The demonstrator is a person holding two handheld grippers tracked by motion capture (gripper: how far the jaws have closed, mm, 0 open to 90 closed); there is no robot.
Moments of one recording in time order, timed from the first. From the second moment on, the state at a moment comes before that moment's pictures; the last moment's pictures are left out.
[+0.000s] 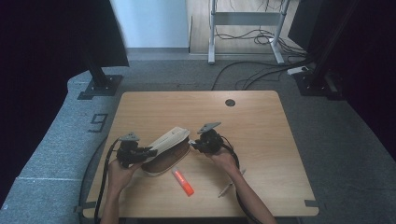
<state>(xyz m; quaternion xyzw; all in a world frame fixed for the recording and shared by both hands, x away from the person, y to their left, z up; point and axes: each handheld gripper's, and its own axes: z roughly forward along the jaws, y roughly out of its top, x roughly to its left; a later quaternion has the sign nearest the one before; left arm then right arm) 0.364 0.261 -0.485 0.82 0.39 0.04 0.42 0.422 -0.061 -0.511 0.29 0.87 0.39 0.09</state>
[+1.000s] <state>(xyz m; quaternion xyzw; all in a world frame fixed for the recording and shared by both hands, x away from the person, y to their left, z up) 0.362 0.261 -0.484 0.82 0.39 0.04 0.42 0.440 -0.011 -0.526 0.28 0.88 0.37 0.09</state>
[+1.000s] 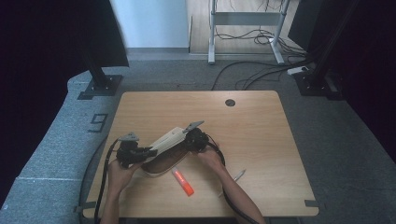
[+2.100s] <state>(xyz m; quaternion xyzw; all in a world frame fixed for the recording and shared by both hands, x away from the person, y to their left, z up) 0.363 0.261 -0.485 0.82 0.39 0.04 0.42 0.442 -0.002 -0.530 0.28 0.88 0.37 0.09</state>
